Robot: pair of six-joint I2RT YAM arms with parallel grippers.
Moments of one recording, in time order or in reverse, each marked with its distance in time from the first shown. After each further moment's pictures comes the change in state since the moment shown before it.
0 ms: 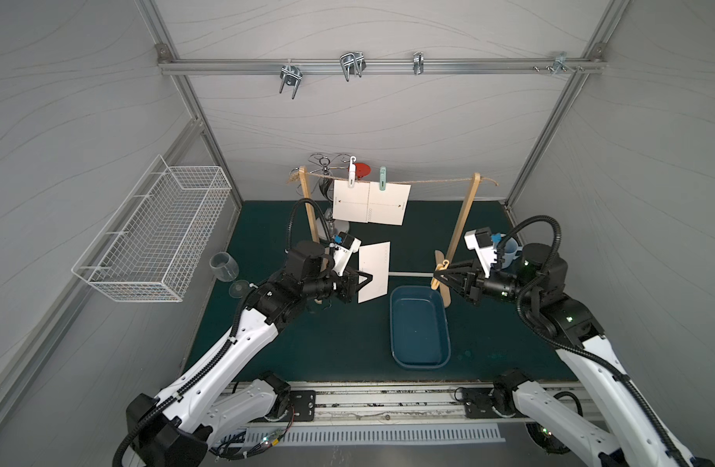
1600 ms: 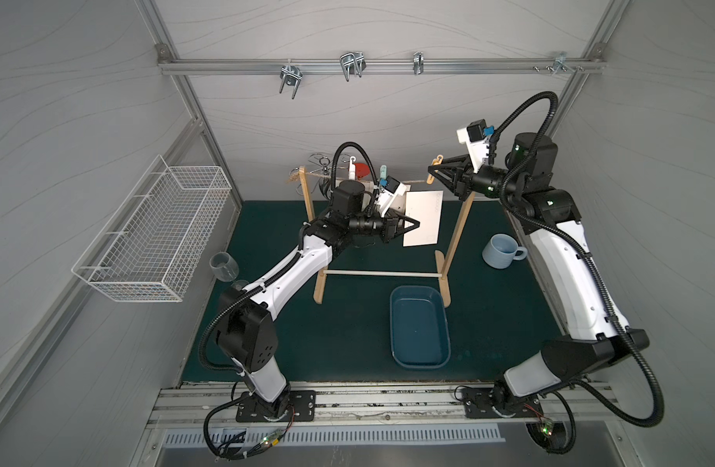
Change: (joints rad) left arm 0.013 0.684 0.613 0.335 0.392 0.068; right arm -0.140 0.769 1.006 -0.068 0.050 -0.322
